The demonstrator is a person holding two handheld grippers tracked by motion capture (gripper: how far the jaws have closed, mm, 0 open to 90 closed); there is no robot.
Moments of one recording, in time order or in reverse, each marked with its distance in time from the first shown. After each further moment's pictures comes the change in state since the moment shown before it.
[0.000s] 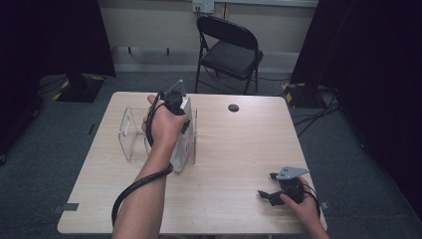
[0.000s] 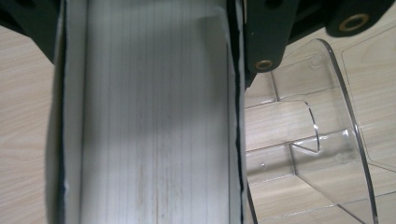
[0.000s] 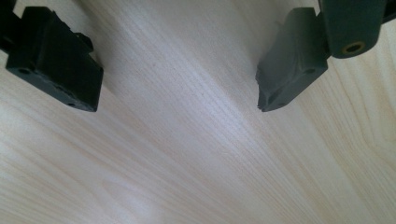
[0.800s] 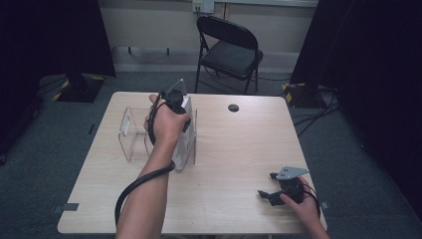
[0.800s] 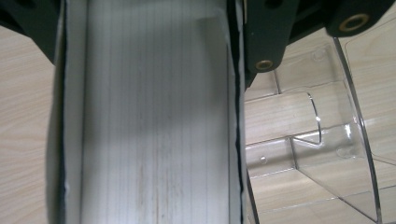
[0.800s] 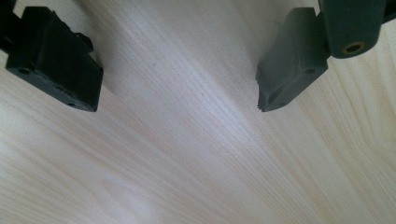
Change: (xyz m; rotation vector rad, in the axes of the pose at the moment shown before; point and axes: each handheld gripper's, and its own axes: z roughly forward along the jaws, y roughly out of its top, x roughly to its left) left arm 0.000 0.006 0.006 -0.007 -0.004 -0.026; right arm 0.000 0.000 0.000 0.001 0.000 0.000
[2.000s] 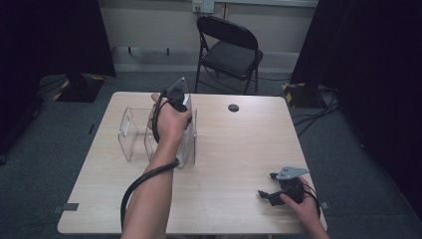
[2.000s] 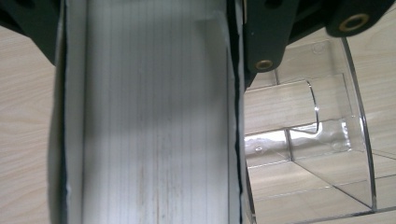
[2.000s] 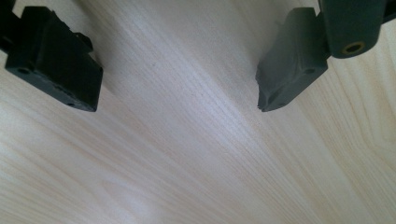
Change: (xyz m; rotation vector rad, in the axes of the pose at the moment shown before) left arm -0.002 0.010 0.007 -0.016 0.038 -0.022; right arm 0.000 0.000 0.000 0.000 0.002 0.000
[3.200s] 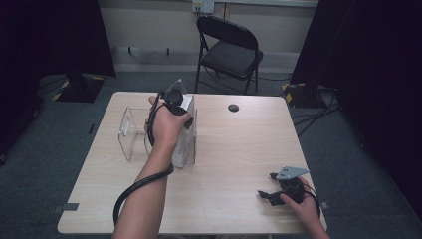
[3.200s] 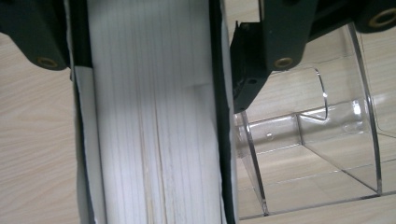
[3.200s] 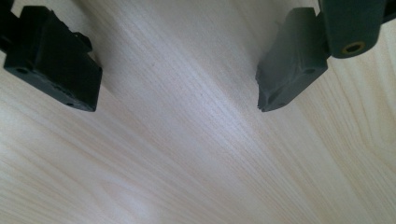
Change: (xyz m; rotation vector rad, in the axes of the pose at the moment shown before) left arm 0.005 -0.015 -0.008 -0.103 -0.059 0.056; right arm 0.000 0.000 0.000 0.002 0.003 -0.005
